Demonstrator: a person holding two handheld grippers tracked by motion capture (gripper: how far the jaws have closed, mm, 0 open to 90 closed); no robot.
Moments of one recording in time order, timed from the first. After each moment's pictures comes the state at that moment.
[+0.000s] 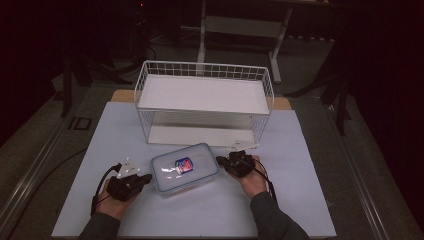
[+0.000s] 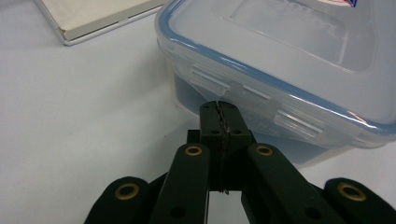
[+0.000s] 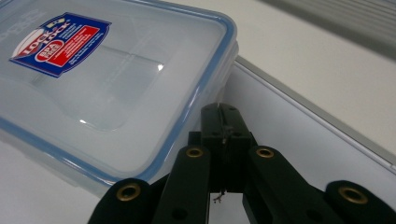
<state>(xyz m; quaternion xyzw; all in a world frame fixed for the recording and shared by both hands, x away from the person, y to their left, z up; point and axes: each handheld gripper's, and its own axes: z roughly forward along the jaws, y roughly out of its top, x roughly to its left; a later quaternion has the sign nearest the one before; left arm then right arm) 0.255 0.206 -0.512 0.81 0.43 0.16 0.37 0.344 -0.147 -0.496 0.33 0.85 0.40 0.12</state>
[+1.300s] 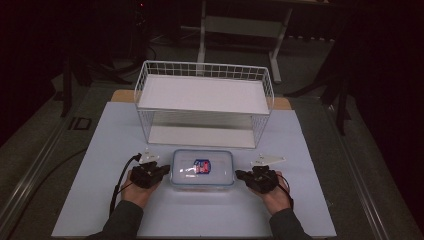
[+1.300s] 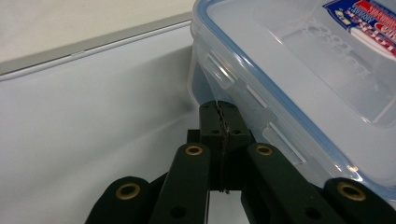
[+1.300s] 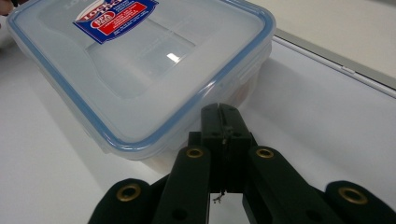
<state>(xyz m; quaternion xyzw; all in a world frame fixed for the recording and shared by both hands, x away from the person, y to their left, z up) 0.292 0.162 -0.518 0.78 0.46 0.12 0.41 0.300 -0.208 -0.495 0.36 0.83 0.40 0.10</state>
